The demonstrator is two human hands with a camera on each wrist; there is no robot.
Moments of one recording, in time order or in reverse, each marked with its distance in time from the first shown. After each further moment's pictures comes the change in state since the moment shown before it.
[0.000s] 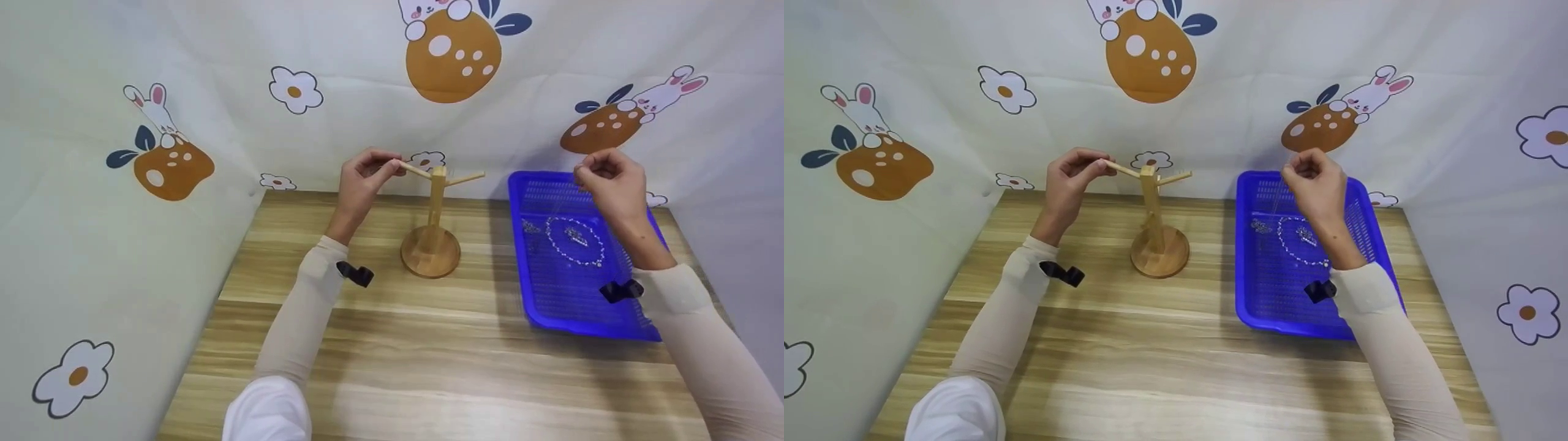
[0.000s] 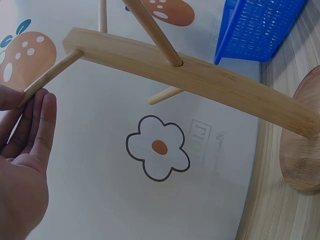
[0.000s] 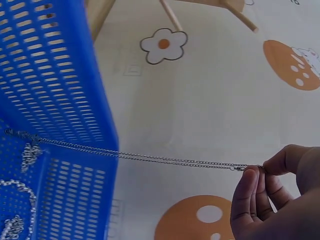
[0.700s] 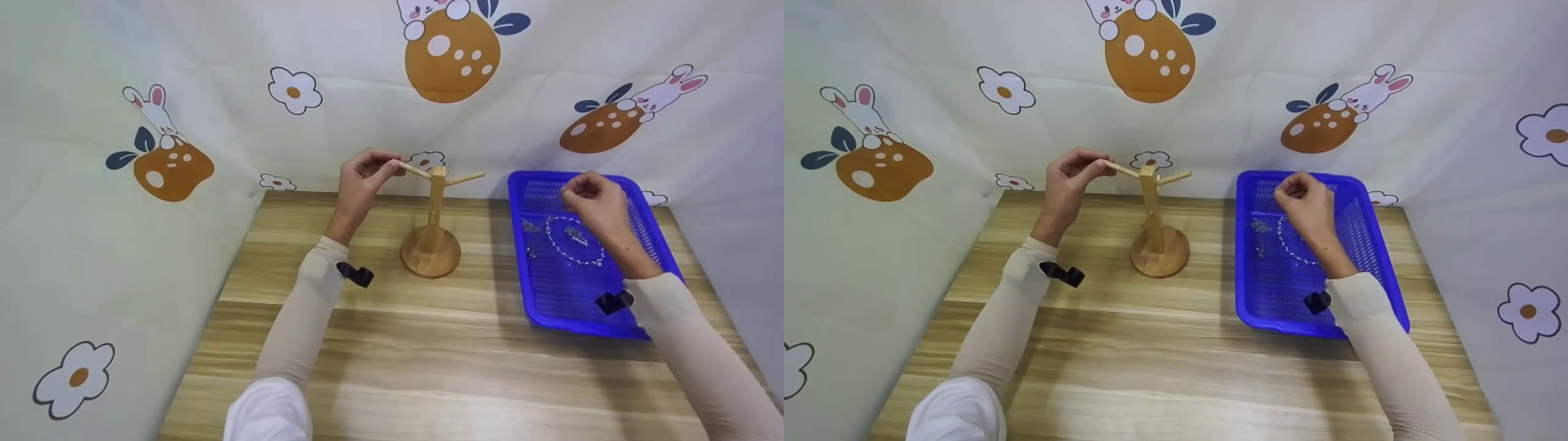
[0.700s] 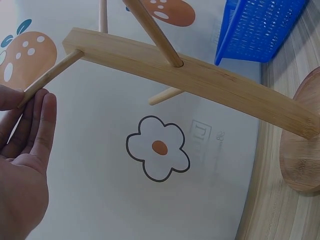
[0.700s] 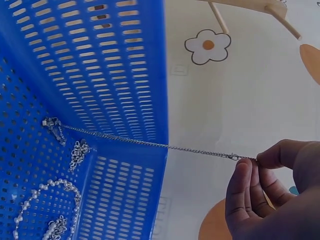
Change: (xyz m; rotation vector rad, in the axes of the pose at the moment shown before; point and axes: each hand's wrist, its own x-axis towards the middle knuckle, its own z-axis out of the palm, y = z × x) left_hand -0.001 0.001 0.000 0.007 0.004 -0.019; right_hand -0.013 0.037 0.004 -0.252 -0.114 0.019
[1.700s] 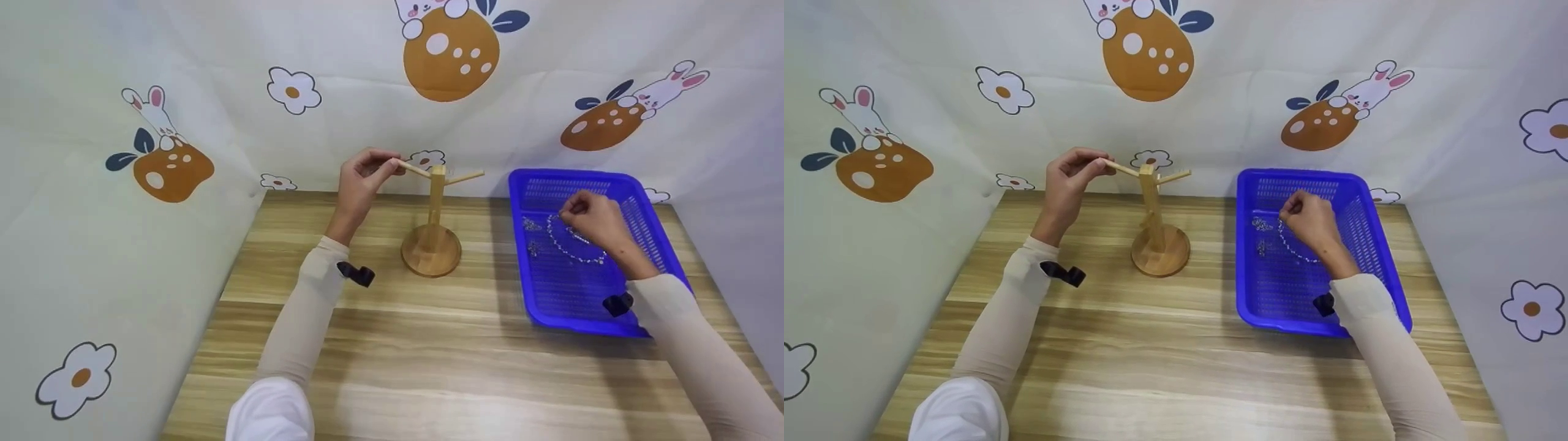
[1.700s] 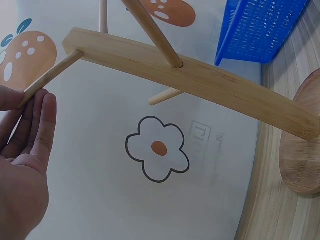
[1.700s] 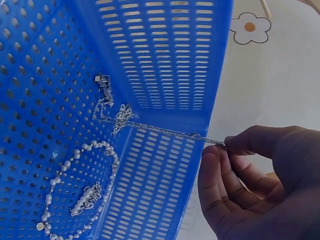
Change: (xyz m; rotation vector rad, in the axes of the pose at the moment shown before) left_hand 0.000 -0.001 0.000 -0.003 -0.003 -0.001; right_hand -0.003 0.037 -0.004 -0.351 -0.181 -0.042
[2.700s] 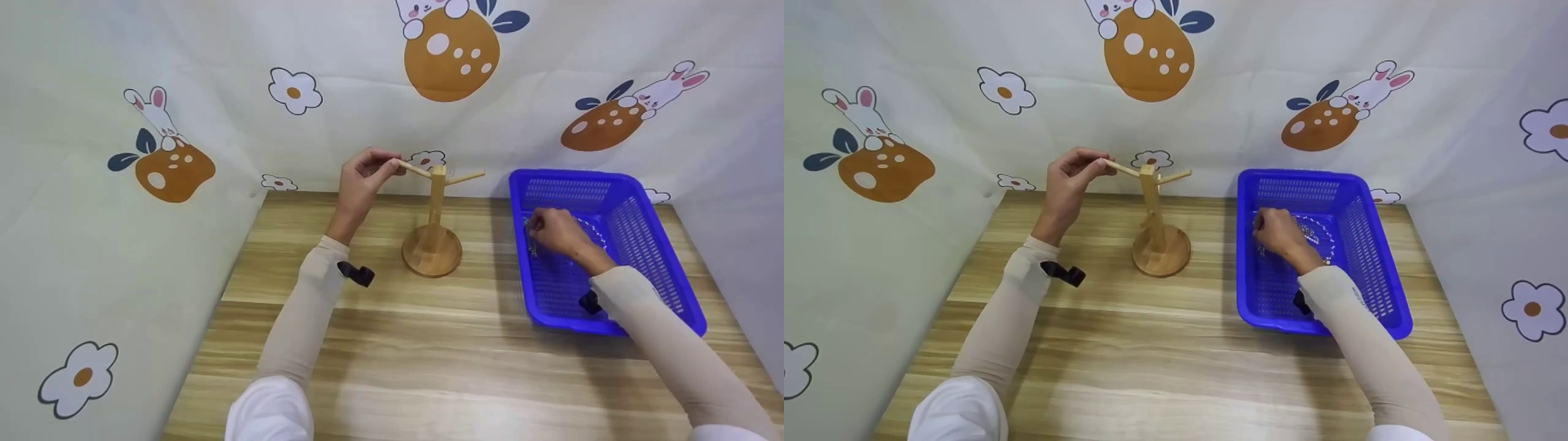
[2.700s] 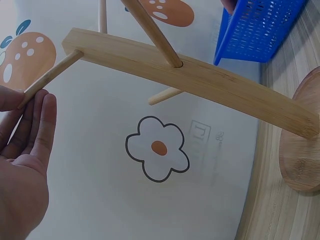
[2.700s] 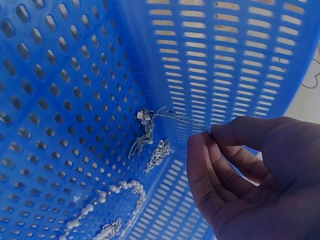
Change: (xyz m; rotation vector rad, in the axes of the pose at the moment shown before) left_hand 0.000 -0.001 -0.001 0.002 -0.007 0.017; right_hand 0.013 -0.004 0.056 -0.104 -0.195 -0.166
